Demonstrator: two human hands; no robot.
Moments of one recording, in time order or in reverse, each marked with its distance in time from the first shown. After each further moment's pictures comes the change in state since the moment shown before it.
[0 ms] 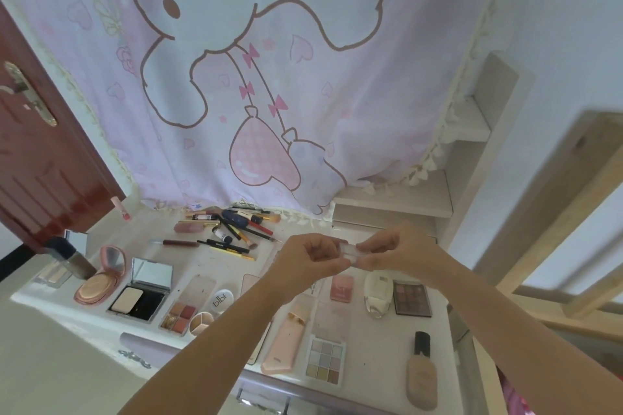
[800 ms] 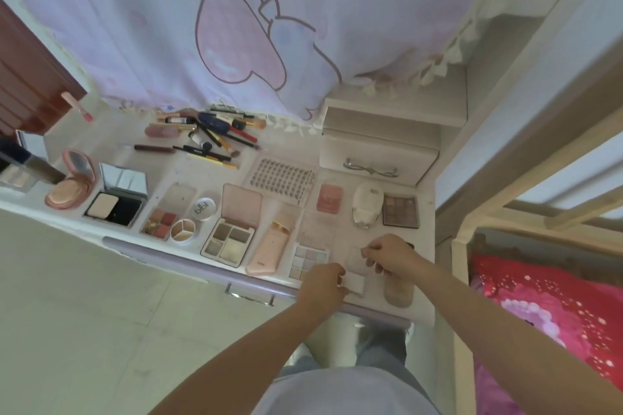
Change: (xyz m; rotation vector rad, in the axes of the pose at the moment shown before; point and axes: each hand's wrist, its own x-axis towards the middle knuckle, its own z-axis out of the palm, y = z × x) left_hand -0.041 -0.151 0.089 0.743 -0.152 -0.493; right_hand -0.001 0.164 0.054 -0.188 -0.201 0.581
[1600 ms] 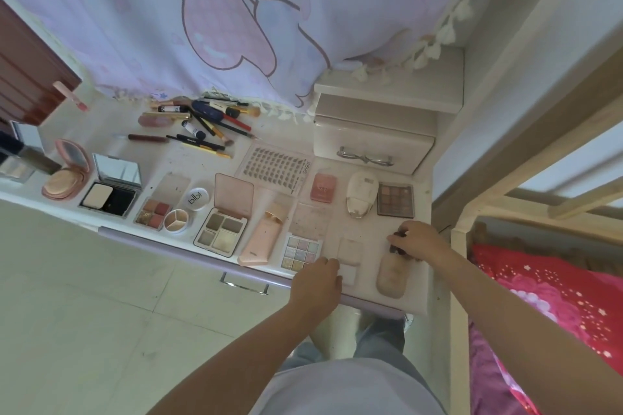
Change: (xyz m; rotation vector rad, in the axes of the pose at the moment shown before) left_hand -0.010 0.007 0.017 0.375 0.065 0.072; right_hand 0.010 0.042 -0.036 -0.303 0.131 0.102
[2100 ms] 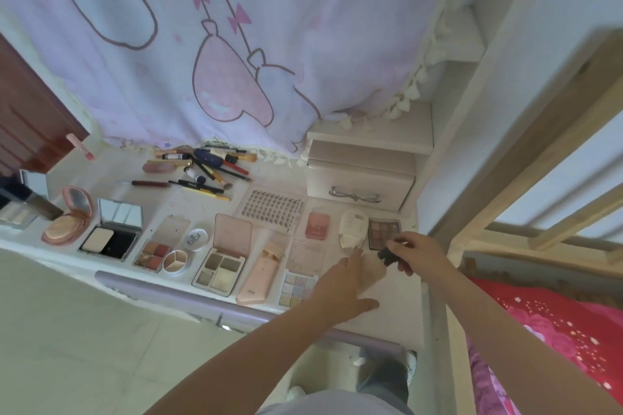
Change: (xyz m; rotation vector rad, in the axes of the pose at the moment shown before) left_hand 0.009 0.035 -0.041 -0.209 -0.079 0.164; right_hand -0.058 -0.017 -0.030 0.616 0.176 -0.170
